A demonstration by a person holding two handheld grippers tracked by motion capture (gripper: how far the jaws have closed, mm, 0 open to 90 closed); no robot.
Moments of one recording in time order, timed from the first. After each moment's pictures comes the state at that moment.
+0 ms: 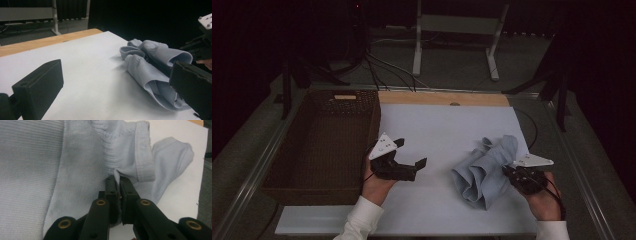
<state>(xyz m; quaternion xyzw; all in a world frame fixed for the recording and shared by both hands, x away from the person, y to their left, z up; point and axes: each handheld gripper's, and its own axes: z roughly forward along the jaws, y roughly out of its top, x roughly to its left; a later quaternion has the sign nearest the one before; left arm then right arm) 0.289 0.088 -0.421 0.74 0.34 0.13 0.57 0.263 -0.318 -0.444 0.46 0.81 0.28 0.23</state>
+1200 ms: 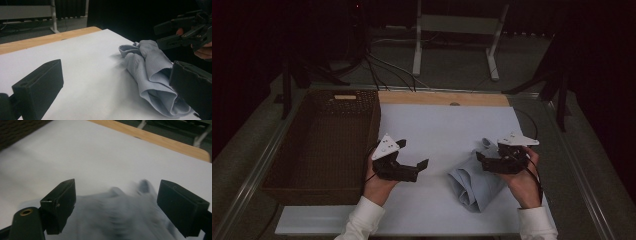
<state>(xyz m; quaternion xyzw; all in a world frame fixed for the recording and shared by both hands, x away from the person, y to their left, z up) 0.289 0.083 -0.425 0.74 0.34 0.13 0.56 0.299 -0.259 -0.409 0.45 0.78 0.36 0.24</state>
